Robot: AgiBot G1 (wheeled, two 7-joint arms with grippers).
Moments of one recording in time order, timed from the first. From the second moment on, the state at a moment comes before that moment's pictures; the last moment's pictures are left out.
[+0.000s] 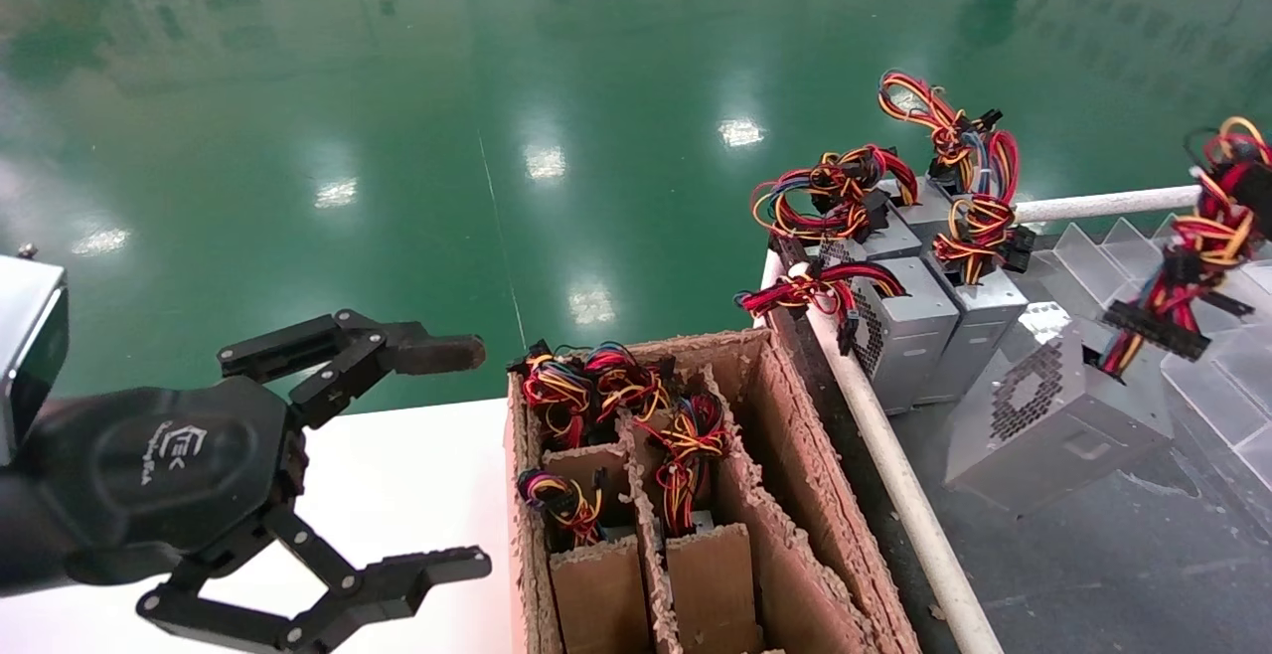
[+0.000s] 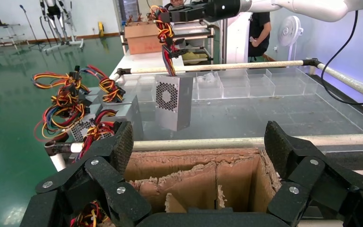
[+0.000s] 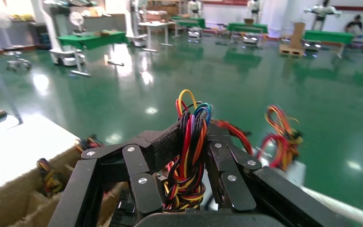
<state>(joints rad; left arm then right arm) -1.10 0.58 0.37 -1.27 0.67 1.46 -0.14 1.32 -0.45 -0.26 0.50 -0.78 -1.57 0.01</state>
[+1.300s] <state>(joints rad) -1.10 0.58 0.37 -1.27 0.67 1.46 -0.14 1.73 -0.70 -0.46 0.15 -1.12 -1.29 -0.13</state>
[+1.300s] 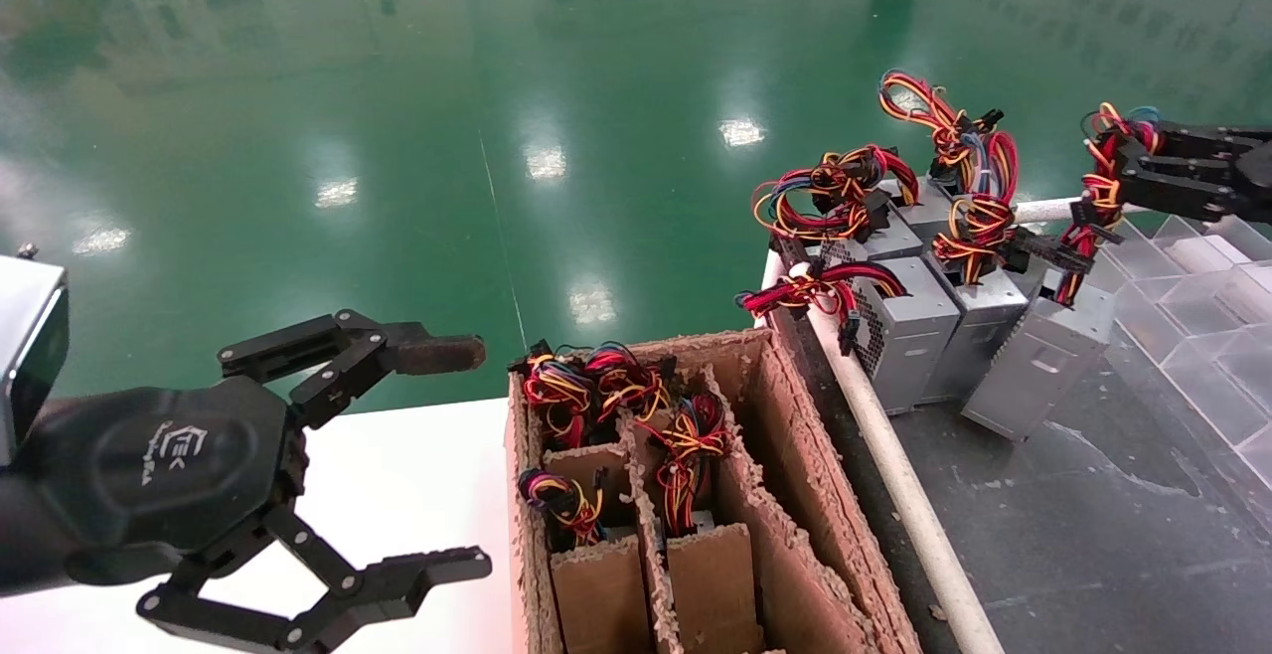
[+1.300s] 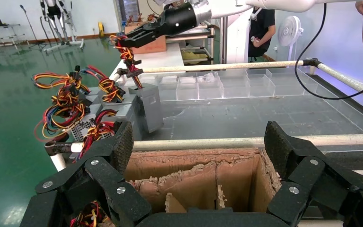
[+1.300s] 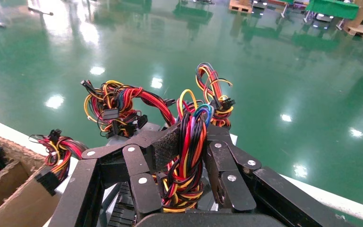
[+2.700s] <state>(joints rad) -1.10 0.58 0.37 -1.27 0.67 1.46 -0.14 1.82 -0.88 -0.51 0.01 -1.20 -1.16 -0.21</state>
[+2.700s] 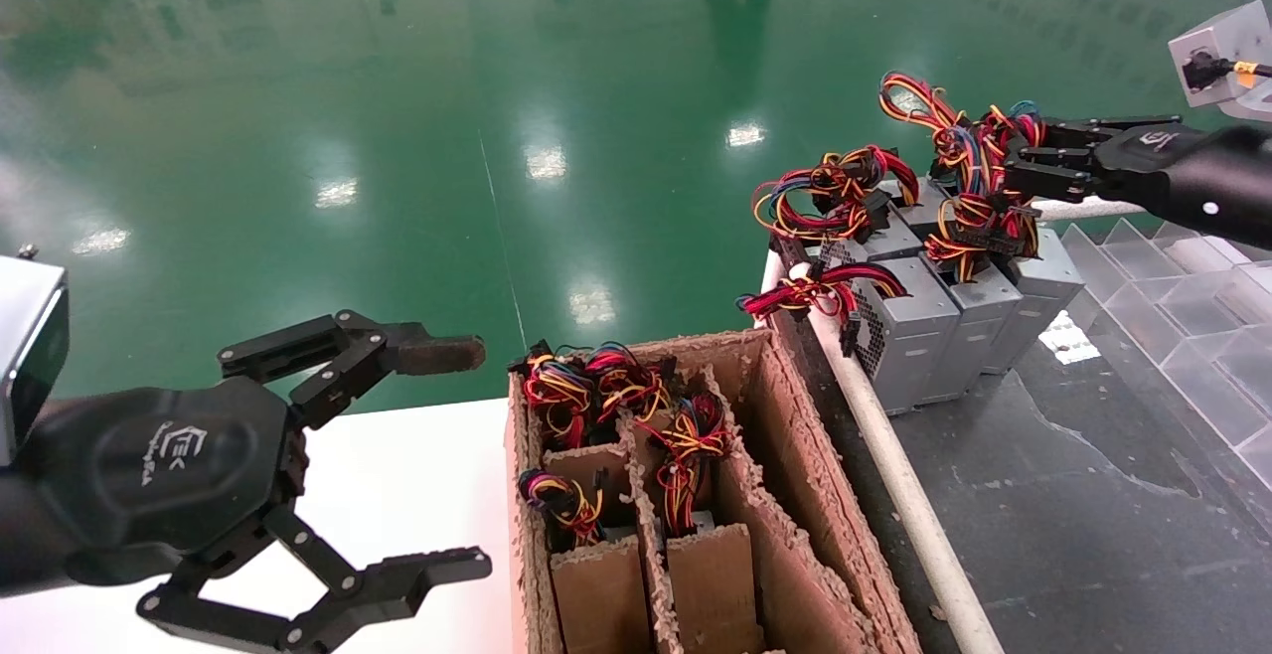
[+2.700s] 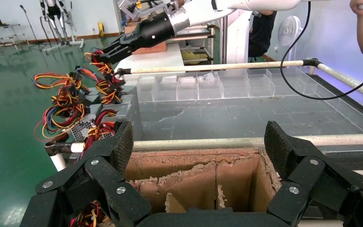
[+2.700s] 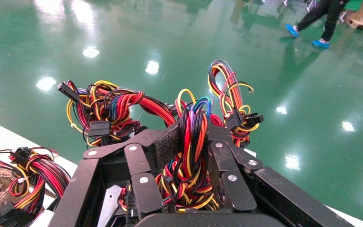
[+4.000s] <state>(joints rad) -1.10 0.58 0.37 -1.27 0.67 1.46 -0.14 1.84 -0.79 -0.49 0.02 -1.17 -1.37 -0.25</state>
